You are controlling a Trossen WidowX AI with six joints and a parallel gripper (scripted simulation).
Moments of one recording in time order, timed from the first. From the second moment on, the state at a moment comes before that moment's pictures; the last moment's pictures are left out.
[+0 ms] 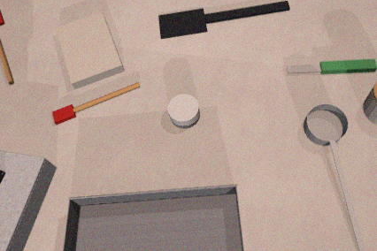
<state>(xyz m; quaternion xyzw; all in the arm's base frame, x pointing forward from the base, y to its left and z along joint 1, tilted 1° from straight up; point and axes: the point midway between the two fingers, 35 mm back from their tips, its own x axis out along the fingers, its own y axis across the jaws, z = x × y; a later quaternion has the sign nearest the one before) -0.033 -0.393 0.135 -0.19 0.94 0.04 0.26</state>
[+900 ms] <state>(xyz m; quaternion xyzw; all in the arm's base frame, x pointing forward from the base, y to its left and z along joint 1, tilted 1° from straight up) -0.029 -0.383 0.149 -0.20 0.97 0.01 0.17</state>
